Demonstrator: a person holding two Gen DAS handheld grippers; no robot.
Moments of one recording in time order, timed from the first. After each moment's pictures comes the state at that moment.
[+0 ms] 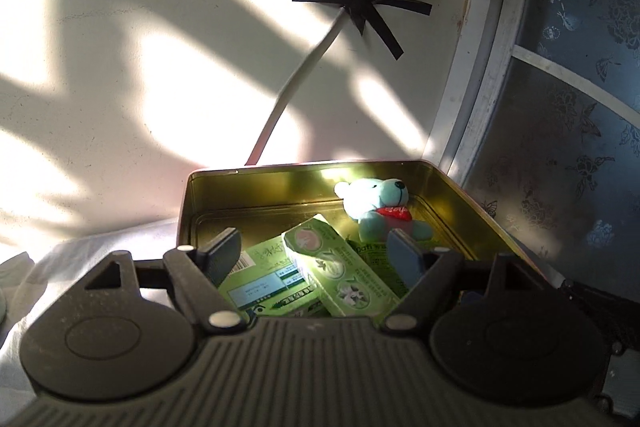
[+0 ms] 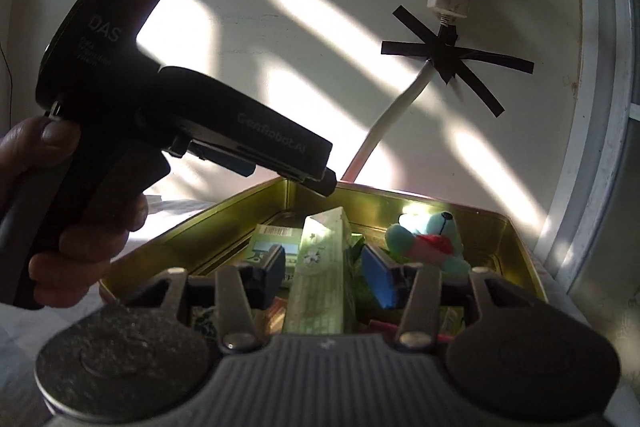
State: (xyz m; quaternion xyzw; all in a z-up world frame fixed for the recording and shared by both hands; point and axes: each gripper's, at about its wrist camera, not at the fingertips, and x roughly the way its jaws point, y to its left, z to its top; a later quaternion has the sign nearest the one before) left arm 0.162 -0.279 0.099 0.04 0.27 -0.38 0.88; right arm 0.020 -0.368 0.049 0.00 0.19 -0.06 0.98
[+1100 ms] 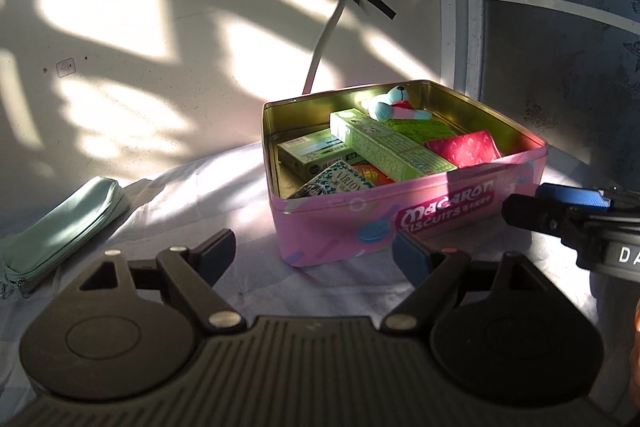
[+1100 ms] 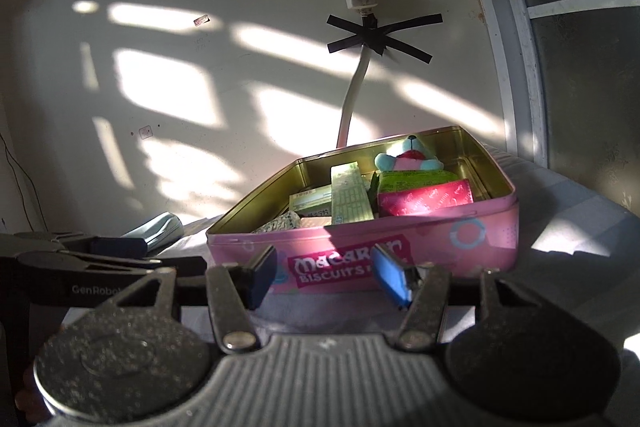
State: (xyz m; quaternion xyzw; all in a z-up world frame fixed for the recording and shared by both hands) left arm -0.004 -0.178 0.071 0.13 0.22 -0.30 0.92; right arm -0.118 -0.330 0.039 0.16 0.17 -0.08 0.97
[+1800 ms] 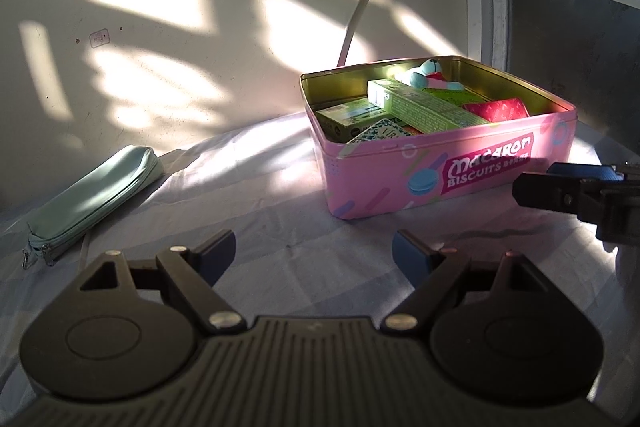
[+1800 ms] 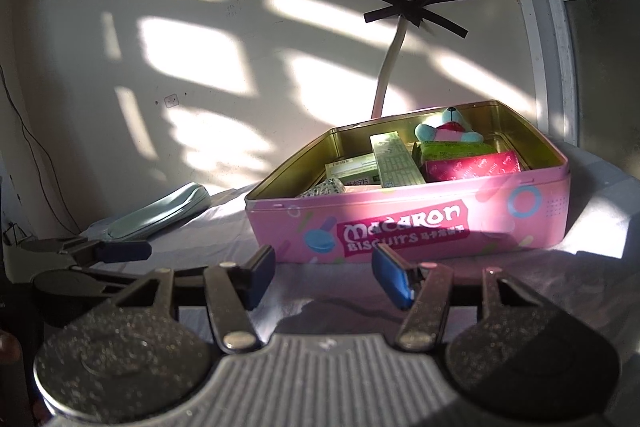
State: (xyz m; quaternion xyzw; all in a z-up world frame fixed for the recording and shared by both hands) left arm -0.001 -0.148 0.047 0.14 0.23 -0.27 0.92; right arm -0.105 -0.302 0.029 0.15 0.21 -0.05 0.97
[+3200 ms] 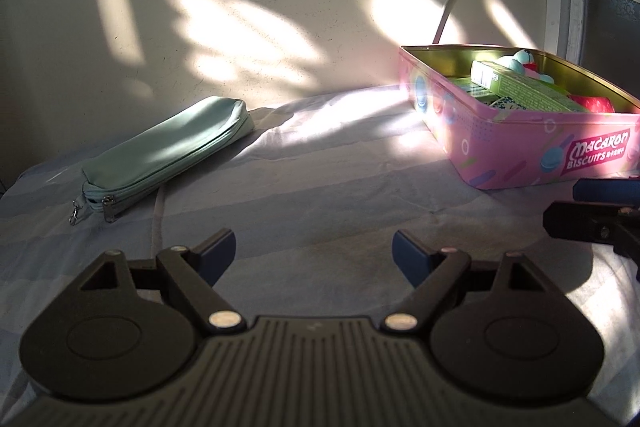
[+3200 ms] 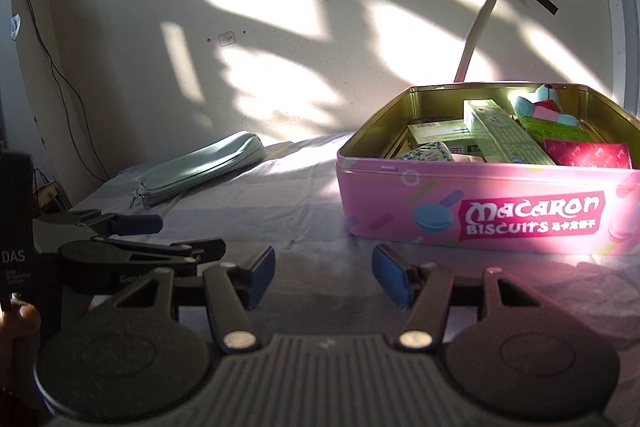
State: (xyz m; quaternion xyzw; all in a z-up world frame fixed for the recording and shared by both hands) left arm 0.053 -0.071 0.029 0.11 0.26 -0.19 0.94; right arm -0.042 -0.233 0.016 0.10 0.26 0.03 0.96
